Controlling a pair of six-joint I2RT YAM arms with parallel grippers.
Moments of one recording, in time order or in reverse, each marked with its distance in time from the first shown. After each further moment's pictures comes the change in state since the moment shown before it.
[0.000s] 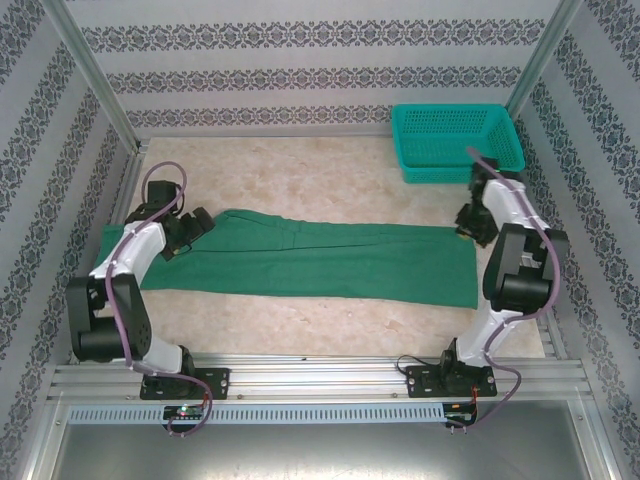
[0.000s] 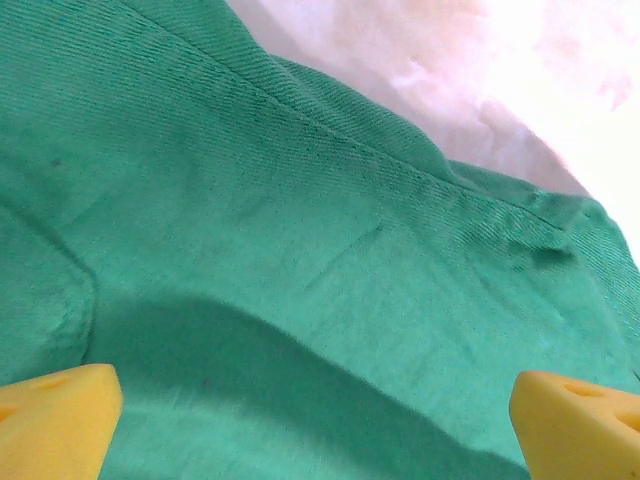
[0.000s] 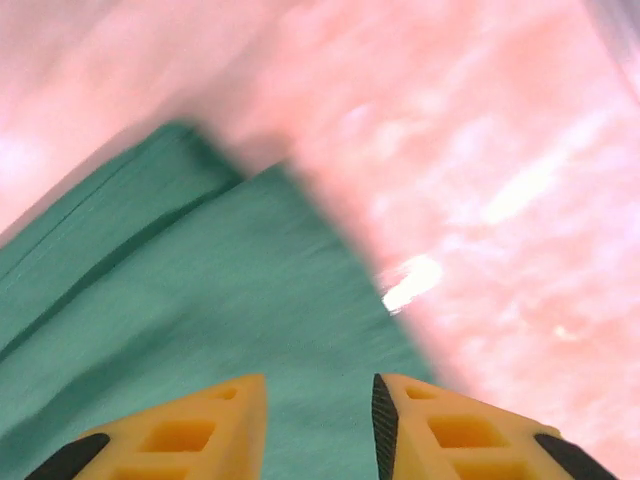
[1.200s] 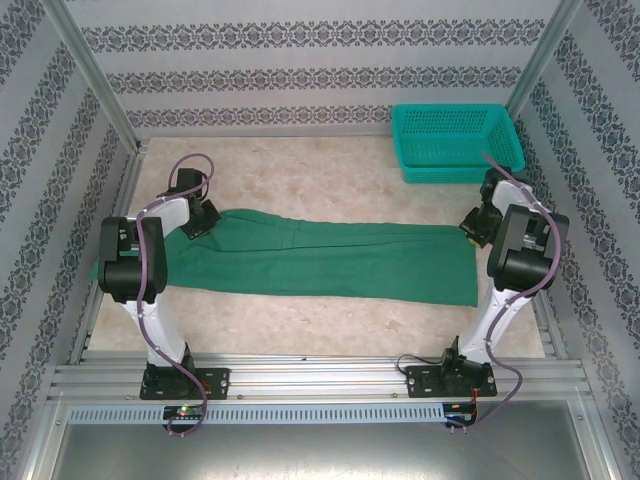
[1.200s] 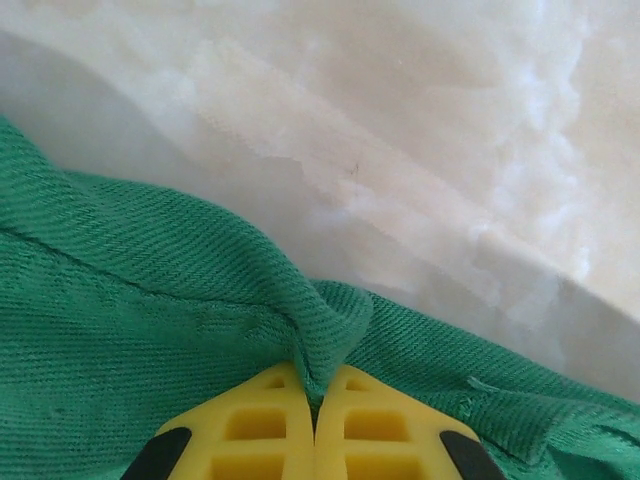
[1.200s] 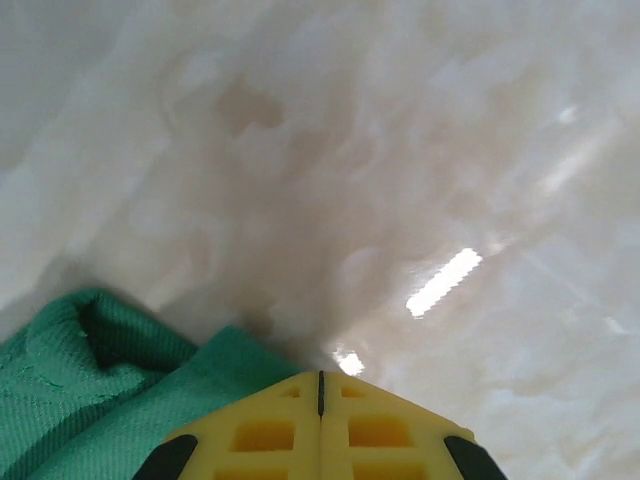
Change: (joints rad) left arm -0.073 0.386 0.214 0.133 -0.089 -0.025; right arm -0.092 0.166 0.030 0.127 -0.089 -0.008
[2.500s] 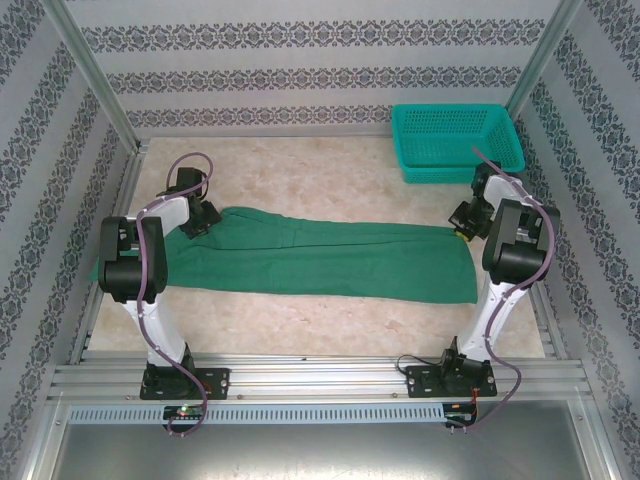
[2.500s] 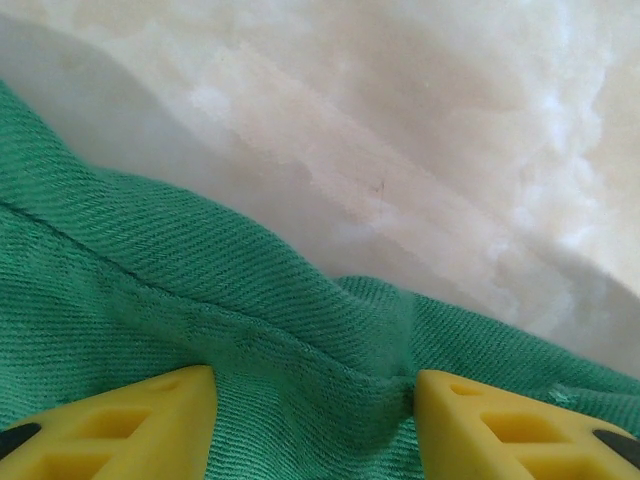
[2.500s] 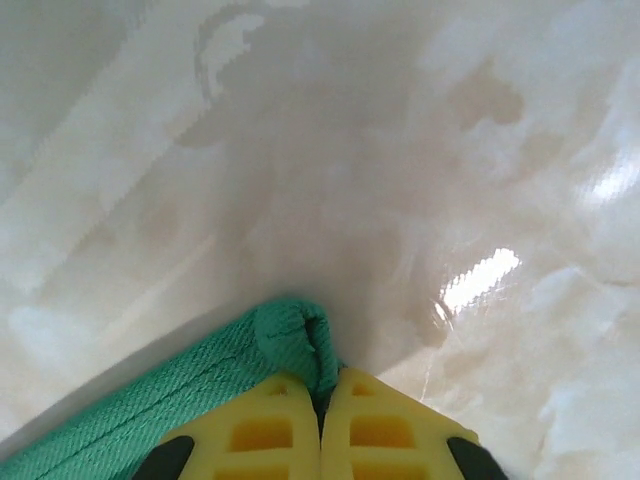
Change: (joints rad) left arm 0.000 0.001 0.012 -0.017 -0.029 -0.019; right arm 0.063 0.084 0.069 0.000 -0.098 -0.019
